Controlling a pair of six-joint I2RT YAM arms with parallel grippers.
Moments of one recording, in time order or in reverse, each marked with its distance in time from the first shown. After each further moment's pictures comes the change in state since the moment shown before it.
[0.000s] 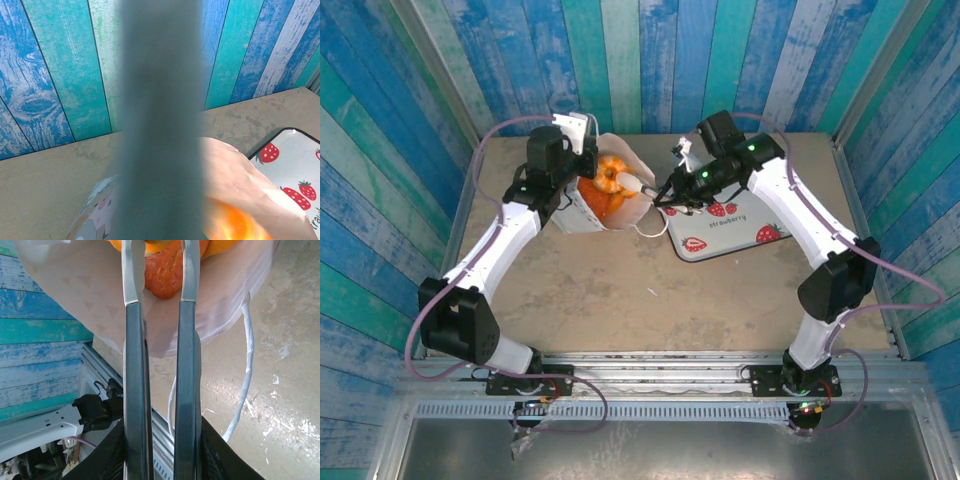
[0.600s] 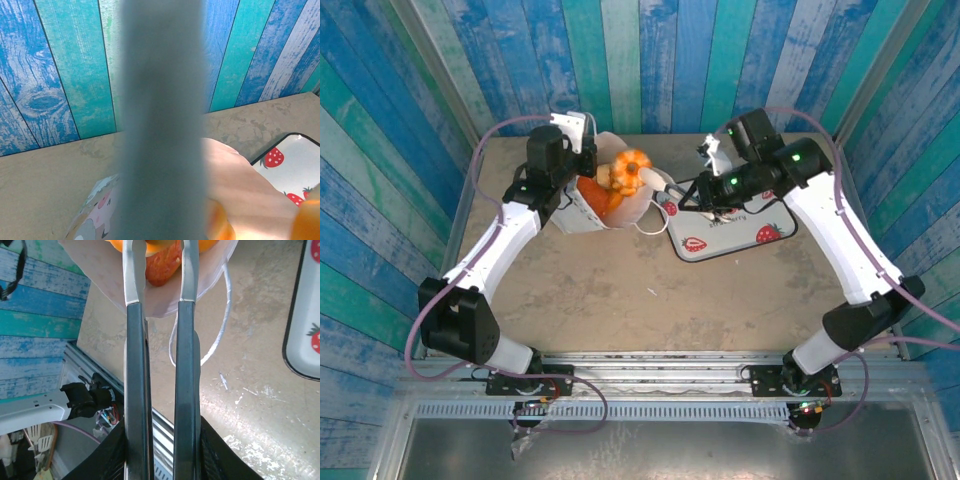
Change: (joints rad) left arm -0.001 0.001 0.005 -0.002 -0.023 -0.023; right arm -0.016 -0.213 0.007 -0.158 0.133 -0.048
